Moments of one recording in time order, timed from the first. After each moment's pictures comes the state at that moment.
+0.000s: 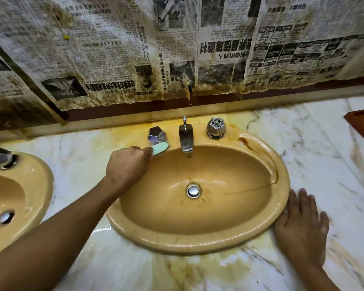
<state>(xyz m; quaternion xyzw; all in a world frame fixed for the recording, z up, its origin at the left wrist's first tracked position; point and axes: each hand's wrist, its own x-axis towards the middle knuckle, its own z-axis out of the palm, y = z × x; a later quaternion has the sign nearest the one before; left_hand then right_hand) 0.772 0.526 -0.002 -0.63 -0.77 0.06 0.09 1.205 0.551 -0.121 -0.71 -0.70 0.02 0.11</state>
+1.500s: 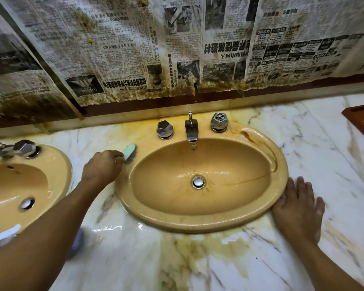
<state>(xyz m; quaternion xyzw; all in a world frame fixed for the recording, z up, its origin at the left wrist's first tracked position) 0.709 0.450 -0.008 -0.42 -0.90 -0.04 -0.08 1.205 0.551 -0.116 -0.72 -0.69 0.05 0.10</state>
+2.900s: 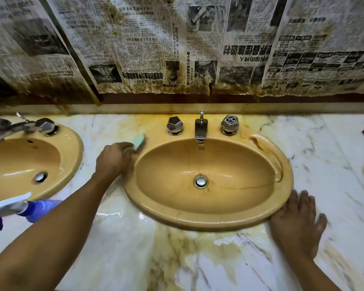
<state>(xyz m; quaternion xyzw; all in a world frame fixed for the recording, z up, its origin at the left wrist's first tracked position) 0.738 0.442 -0.017 -0.37 -0.91 -0.15 -0.07 1.202 0.553 -0.107 -0.72 -0.69 0.05 0.09</state>
